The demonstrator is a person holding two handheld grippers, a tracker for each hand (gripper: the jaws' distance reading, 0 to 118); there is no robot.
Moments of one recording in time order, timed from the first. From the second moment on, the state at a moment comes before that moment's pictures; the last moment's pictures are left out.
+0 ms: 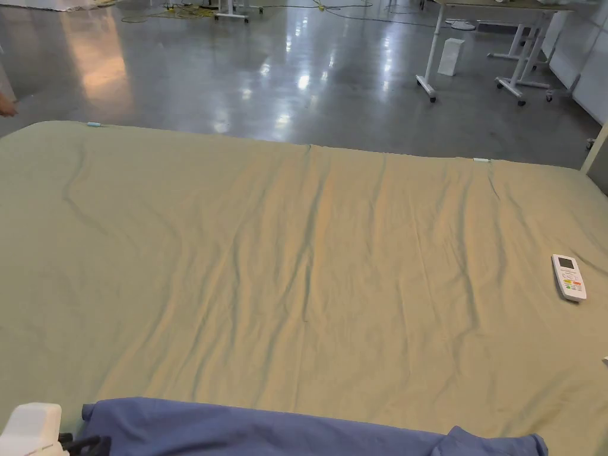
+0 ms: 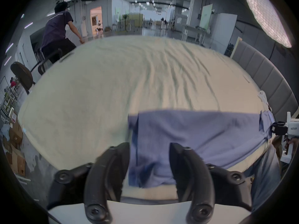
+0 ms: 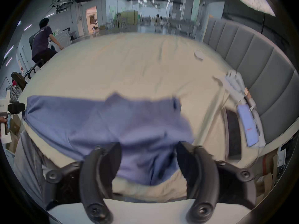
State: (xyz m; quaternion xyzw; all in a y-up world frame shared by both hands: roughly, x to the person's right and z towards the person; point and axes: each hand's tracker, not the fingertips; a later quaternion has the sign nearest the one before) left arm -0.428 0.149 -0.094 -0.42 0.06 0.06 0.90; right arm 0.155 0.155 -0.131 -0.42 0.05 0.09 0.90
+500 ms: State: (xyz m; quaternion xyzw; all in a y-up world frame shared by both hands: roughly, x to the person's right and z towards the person) left arm -0.325 0.262 -0.151 -0.14 0.10 -0.01 0.99; right arm 0.051 0.280 -0.168 -0.05 0.02 0.05 1.00
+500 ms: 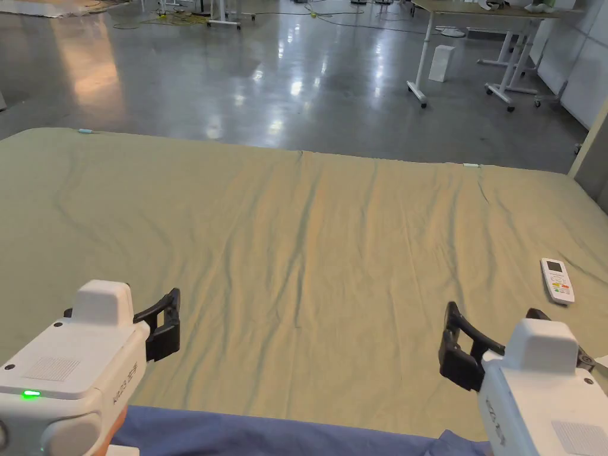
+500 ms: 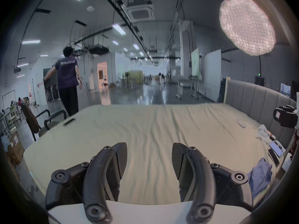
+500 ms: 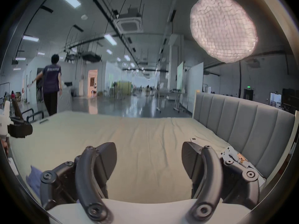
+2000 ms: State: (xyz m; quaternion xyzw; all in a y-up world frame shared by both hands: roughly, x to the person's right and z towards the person) left arm -0.584 0.090 -0.131 -0.45 -0.11 0.41 0.78; right arm 0.021 0.244 -0.186 -0.12 0.04 0.10 0.99
